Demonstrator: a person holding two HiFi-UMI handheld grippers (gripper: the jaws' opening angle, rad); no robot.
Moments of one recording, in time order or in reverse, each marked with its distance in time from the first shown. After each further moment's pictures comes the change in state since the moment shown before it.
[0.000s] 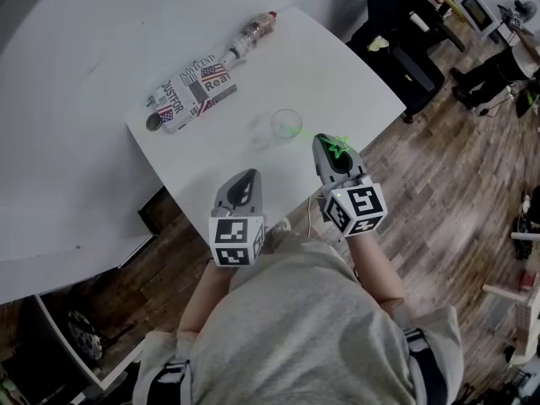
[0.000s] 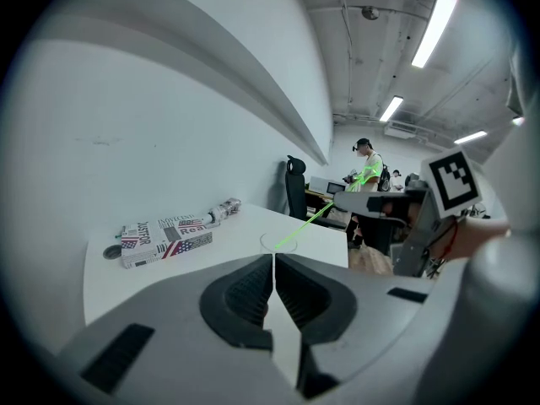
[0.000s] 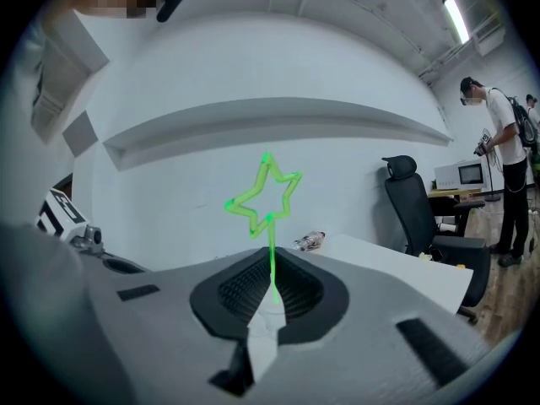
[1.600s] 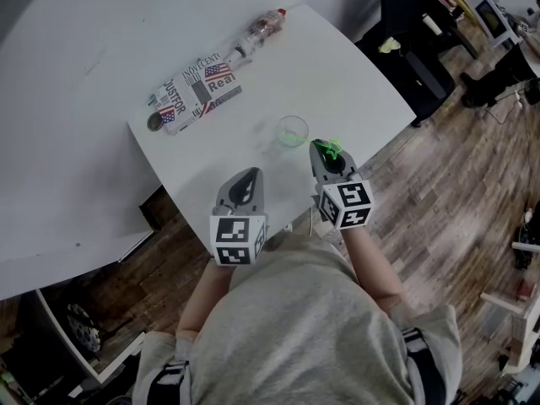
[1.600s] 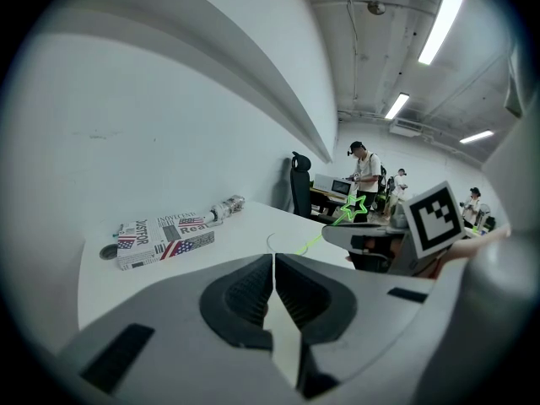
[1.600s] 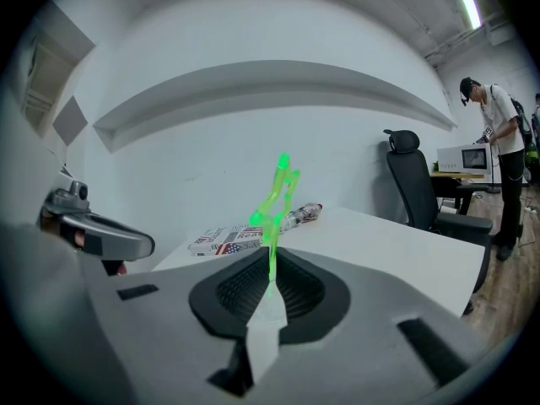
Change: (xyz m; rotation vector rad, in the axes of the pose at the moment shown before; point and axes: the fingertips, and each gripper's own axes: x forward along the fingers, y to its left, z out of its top) left arm 0.029 0.014 0.003 -0.014 0.019 0.023; right arm 0.047 -0.025 -0.069 0.009 0.153 0.003
